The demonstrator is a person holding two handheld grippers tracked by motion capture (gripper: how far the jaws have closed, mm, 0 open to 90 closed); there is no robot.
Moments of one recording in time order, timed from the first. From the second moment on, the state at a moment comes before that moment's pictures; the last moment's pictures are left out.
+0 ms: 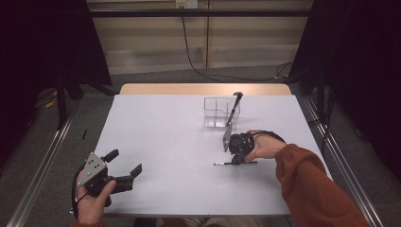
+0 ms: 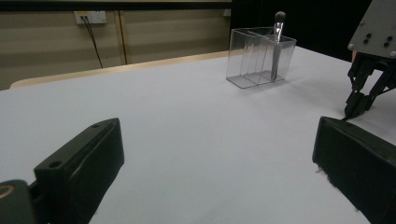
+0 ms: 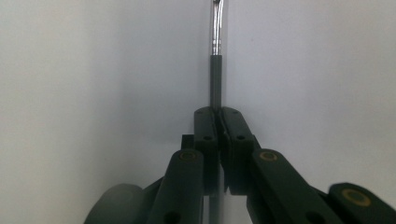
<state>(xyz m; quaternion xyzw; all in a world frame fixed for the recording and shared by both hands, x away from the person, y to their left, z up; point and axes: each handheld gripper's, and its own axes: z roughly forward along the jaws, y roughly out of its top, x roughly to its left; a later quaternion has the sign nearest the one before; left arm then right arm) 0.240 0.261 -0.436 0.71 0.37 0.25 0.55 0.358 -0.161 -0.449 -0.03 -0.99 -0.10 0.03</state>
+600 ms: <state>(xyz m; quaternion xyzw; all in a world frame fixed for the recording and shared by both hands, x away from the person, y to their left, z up) 0.240 0.261 -0.436 0.71 0.37 0.25 0.55 0.354 -0.173 -0.444 -0.07 -0.99 -0.12 0.00</state>
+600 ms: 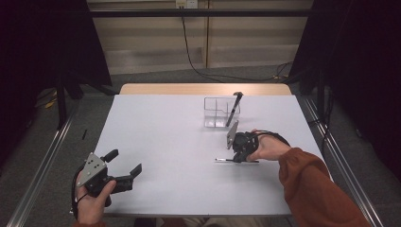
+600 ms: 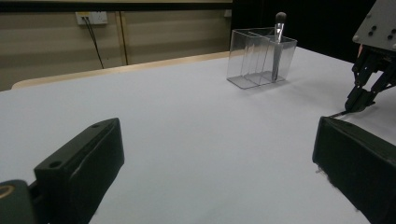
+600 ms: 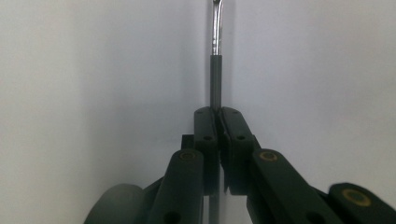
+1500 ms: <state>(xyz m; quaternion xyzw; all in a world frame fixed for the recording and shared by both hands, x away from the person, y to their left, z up) 0.240 0.261 -0.436 0.71 0.37 0.25 0.55 0.351 -0.207 -0.429 -0.21 -0.94 -0.28 -0.03</state>
